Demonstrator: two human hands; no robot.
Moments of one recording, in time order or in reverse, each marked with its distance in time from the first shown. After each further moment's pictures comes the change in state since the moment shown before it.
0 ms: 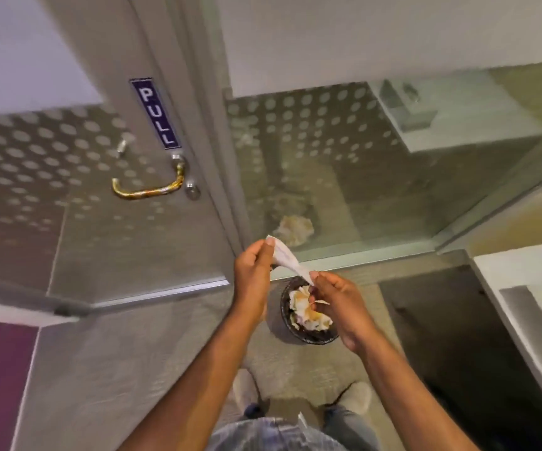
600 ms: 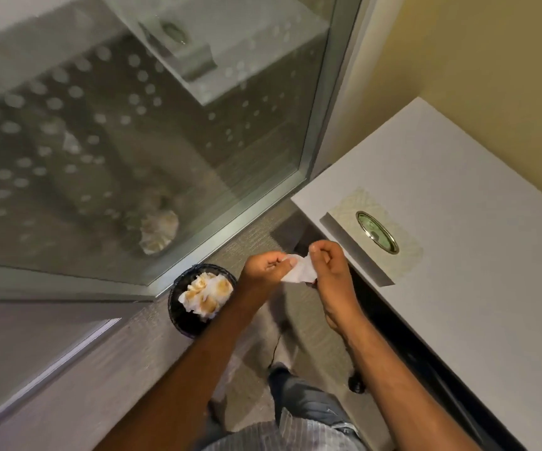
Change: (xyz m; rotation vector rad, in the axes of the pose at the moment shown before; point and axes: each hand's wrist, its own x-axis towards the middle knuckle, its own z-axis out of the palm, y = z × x) left_hand -0.082 -0.126 0.387 0.458 -0.825 -0.272; right_hand -0.025 -0.008 -0.385 0.114 0.623 -0.160
